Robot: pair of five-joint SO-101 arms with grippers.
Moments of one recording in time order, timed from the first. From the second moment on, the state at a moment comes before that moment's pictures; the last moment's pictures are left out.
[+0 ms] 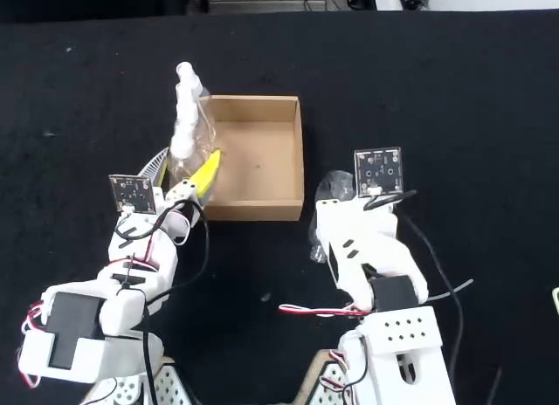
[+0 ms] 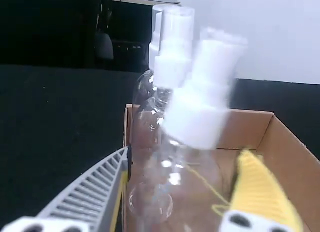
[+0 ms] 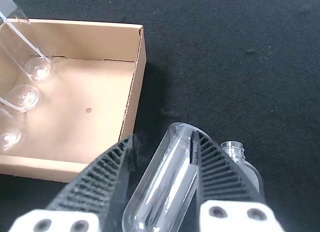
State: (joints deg) left arm 1.2 -8.1 84.1 -62.7 5.9; right arm -7.1 -70.2 80.3 32.2 -1.1
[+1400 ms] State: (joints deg) left arm 0.7 -68.3 91.9 4.4 5.9; right arm -7.1 -70.2 80.3 32.3 -1.1
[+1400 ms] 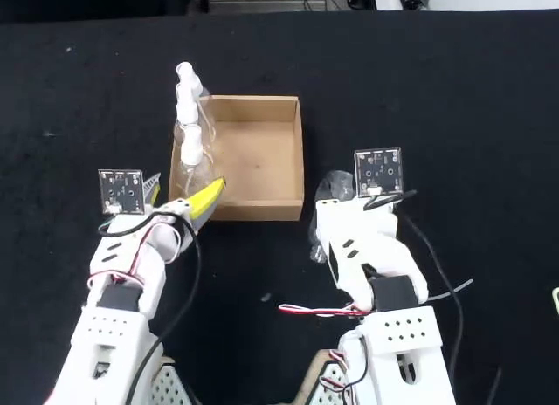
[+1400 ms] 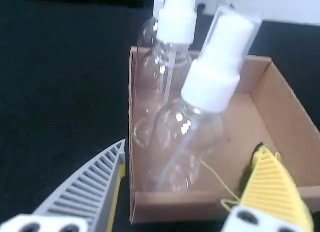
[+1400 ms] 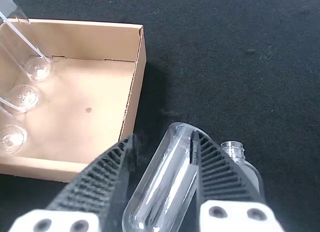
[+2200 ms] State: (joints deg) left arm 0.8 -103.9 92.0 55.0 -4.4; right arm -1.1 -57.3 46.3 60.6 12.2
